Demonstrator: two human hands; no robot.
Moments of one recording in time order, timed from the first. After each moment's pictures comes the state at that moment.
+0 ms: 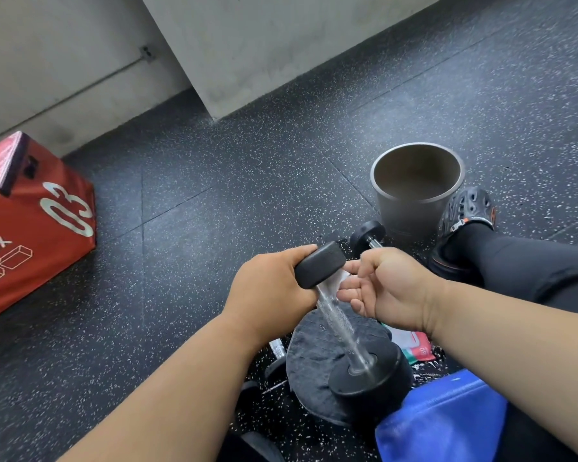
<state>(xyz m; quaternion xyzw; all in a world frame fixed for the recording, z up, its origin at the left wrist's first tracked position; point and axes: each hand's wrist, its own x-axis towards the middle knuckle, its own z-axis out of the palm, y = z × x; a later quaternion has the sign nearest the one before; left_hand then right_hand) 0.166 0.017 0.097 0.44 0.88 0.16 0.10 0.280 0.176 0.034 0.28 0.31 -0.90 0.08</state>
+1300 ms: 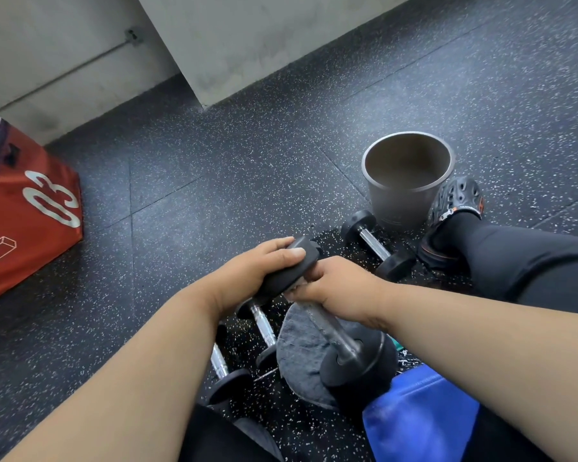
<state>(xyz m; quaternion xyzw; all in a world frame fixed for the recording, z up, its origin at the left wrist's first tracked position) 0.125 0.011 0.081 0.25 0.76 0.38 0.47 0.263 0.136 0.015 0.21 0.71 -0.67 0.02</state>
